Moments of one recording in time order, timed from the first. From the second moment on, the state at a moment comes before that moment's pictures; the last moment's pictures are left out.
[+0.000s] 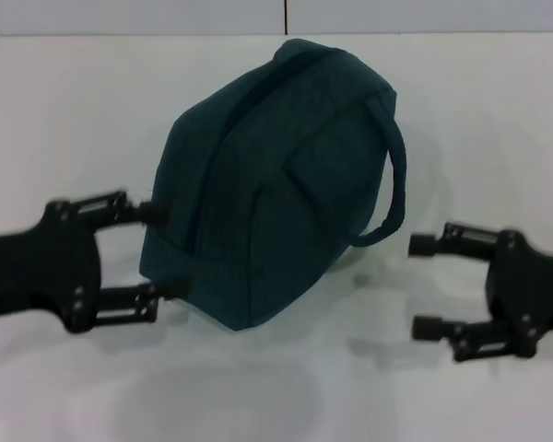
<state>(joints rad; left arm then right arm) -0.05 -2.09 0.99 1.29 1.65 1.78 -1.50 0.39 1.90 -1.52 -0.55 -1.14 -1.68 1.10</state>
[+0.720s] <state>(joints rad) -0.10 -2.08 0.58 0.69 1.93 1.74 -1.08 0.34 2.00 -1.53 -0.41 -1.21 -1.38 0.99</state>
